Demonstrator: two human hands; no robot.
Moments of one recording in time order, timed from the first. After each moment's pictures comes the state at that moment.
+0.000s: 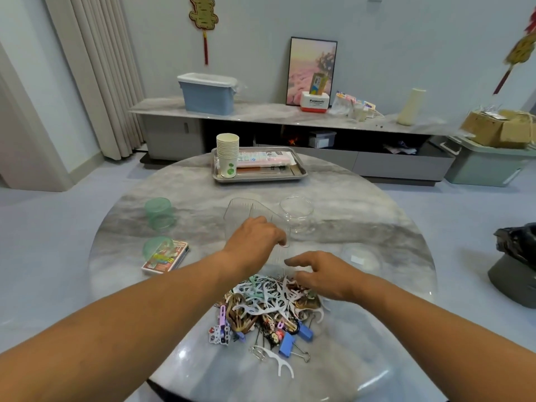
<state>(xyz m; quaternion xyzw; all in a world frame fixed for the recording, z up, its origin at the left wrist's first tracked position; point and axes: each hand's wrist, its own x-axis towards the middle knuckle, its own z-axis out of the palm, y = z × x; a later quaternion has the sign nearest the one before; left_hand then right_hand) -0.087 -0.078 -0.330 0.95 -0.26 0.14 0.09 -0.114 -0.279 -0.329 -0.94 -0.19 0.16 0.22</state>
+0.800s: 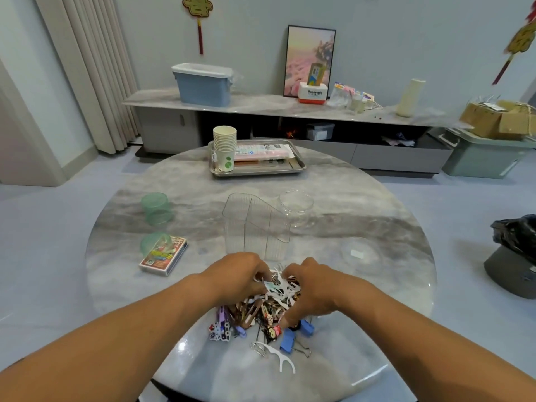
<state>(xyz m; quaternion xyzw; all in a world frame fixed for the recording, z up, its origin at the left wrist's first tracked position) -0.129 -0.048 -0.351 0.95 -0.24 -0.12 0.17 -0.138 -0.253 -0.330 -0.95 -0.12 0.28 0.05</state>
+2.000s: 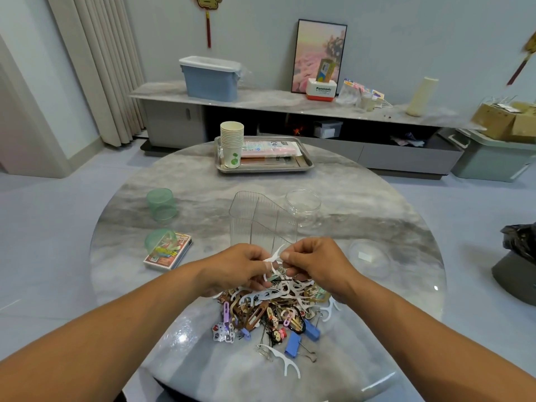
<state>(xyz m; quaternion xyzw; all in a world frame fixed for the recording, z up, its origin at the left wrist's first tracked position) -0.127 -0.042 -0.337 0.76 -0.02 -0.28 0.59 -0.121 -0.243 -0.328 -0.78 0.00 0.16 0.60</state>
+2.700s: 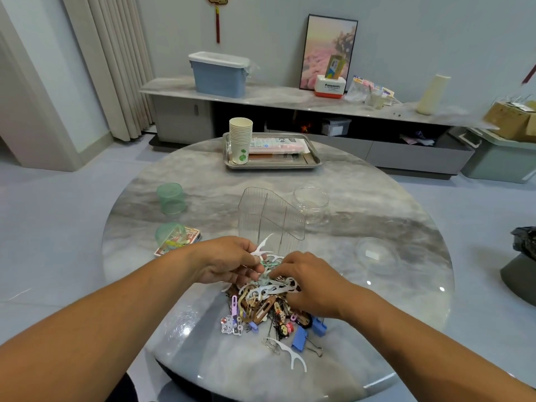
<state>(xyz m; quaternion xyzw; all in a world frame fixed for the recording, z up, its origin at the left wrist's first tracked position) -0.124 -0.016 -0.328 0.71 0.08 -0.34 0.61 -0.134 -0.235 -0.348 -0.94 -0.30 0.13 0.09</state>
